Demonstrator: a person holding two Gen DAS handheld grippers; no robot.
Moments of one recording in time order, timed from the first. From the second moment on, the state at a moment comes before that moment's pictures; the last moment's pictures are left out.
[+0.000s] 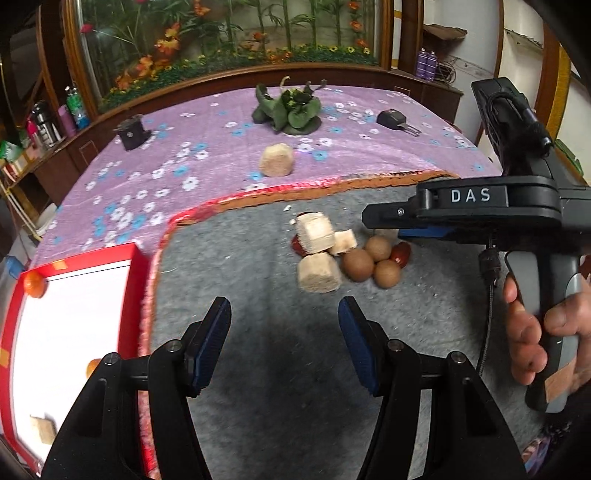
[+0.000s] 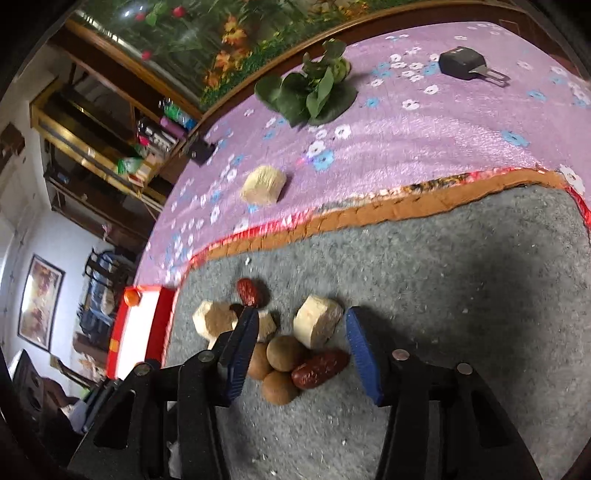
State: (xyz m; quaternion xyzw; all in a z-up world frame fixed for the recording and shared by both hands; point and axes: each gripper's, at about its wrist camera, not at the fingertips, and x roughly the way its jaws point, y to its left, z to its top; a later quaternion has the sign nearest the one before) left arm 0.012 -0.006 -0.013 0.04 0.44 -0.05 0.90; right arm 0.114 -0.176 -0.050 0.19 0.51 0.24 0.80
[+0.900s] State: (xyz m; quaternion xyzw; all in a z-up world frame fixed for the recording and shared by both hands) left arm 0.045 -0.029 -0.037 0.04 0.45 -0.06 0.89; right arm 0.119 -0.191 -0.059 0.24 0.52 0.28 0.77
